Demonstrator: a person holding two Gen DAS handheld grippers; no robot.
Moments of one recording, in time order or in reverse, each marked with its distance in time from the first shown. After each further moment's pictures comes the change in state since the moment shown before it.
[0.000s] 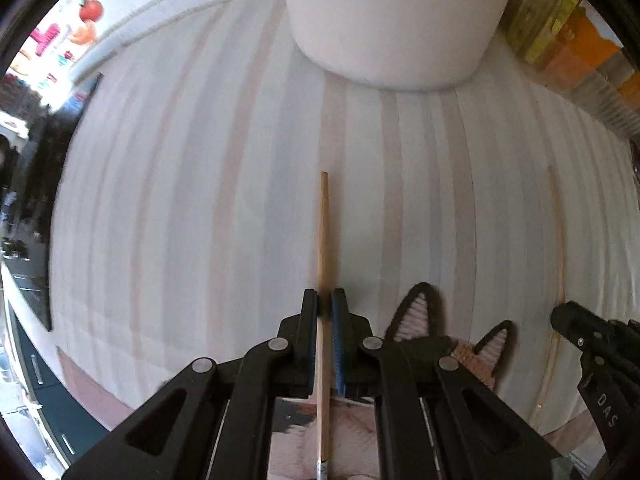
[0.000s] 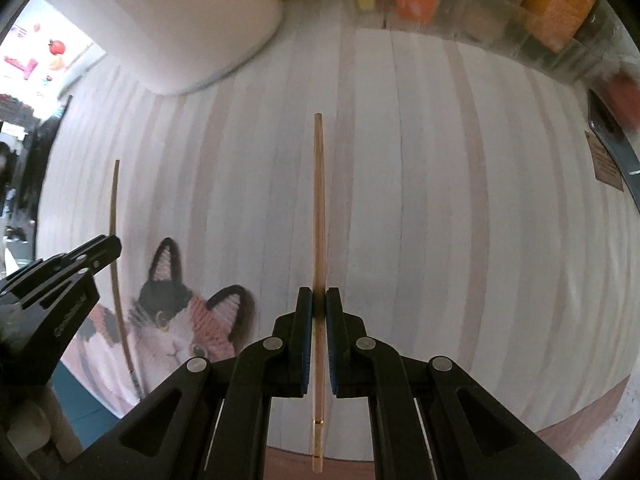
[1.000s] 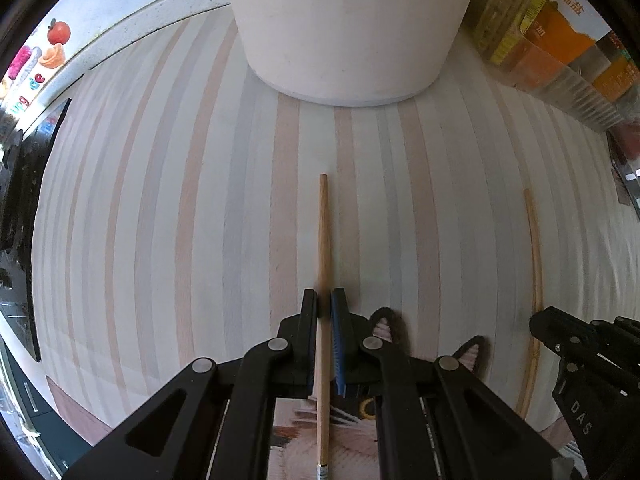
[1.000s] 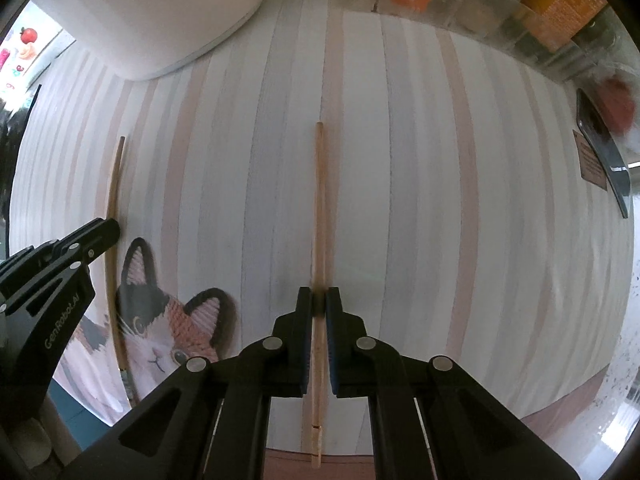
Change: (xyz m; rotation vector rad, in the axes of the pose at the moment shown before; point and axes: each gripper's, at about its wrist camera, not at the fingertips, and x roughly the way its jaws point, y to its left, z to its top) left arm 0.030 0.000 -0.002 0.056 -0.022 -0.071; right arm 0.016 0.045 -0.002 0.008 0.067 -0.103
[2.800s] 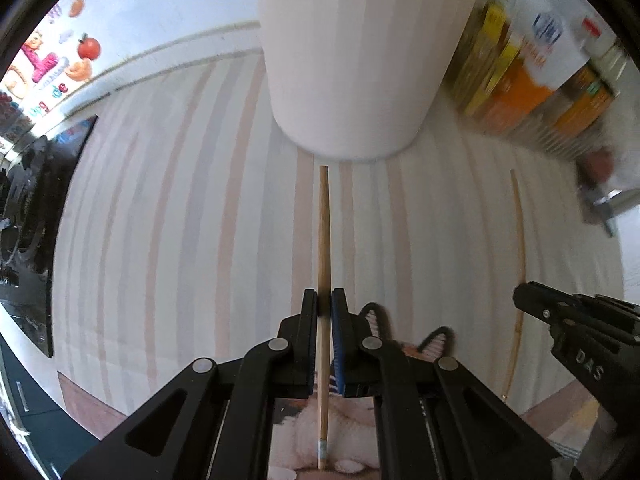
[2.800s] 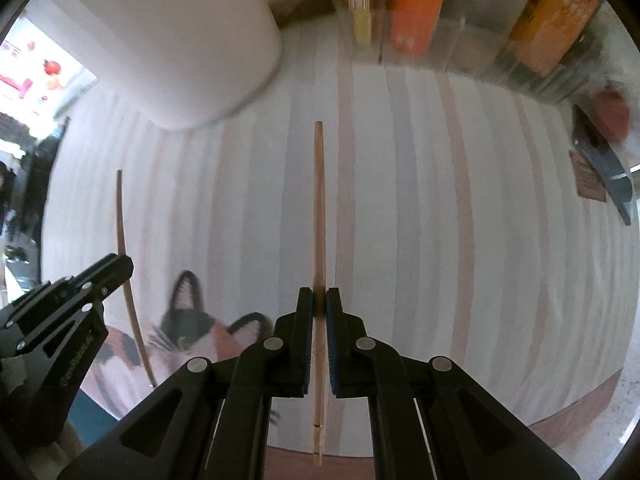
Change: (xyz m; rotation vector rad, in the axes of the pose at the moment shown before) left arm -0.068 -0.011 -0.010 -0.031 -0.137 -0.046; right arm -0.037 0.002 0.010 0.025 -0.116 0.111
